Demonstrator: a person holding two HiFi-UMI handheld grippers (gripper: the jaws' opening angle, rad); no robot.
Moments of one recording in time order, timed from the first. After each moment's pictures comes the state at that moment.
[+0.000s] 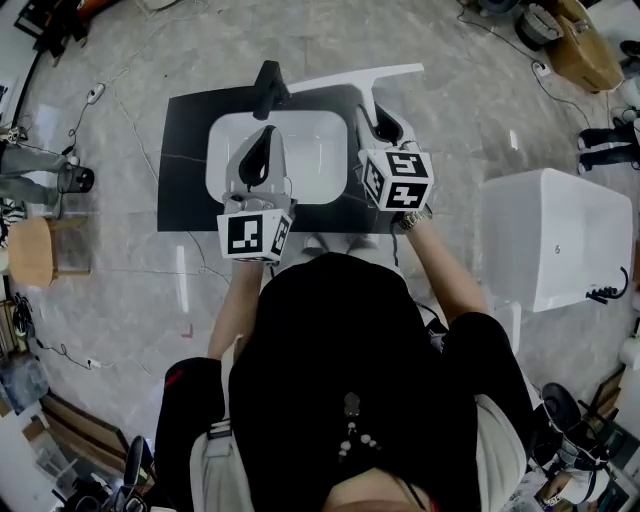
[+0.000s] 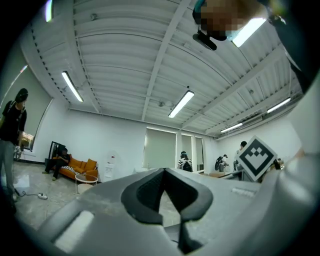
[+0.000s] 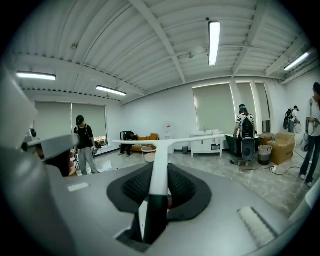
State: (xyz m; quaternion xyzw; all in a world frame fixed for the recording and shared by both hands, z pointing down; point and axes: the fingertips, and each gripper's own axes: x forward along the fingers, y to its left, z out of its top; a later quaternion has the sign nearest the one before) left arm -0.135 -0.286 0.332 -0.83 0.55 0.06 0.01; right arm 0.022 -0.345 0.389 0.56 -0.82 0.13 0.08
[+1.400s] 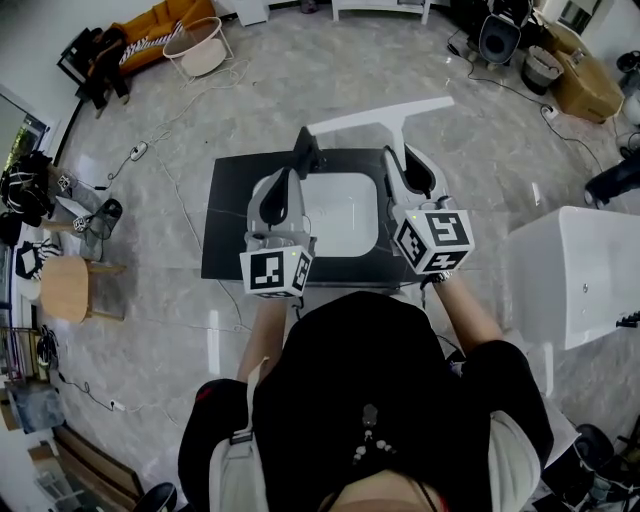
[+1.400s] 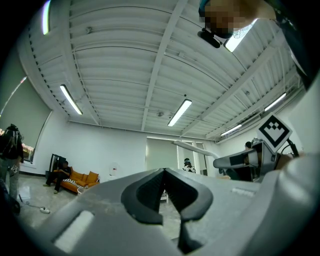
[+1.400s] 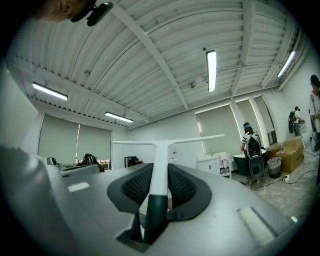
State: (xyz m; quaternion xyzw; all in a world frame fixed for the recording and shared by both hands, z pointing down) left arm -0.164 -0.264 0.250 -0.83 0.55 0.08 0.06; right arm 0.006 -0.284 0.239 0.54 -0.84 0.05 -0.06
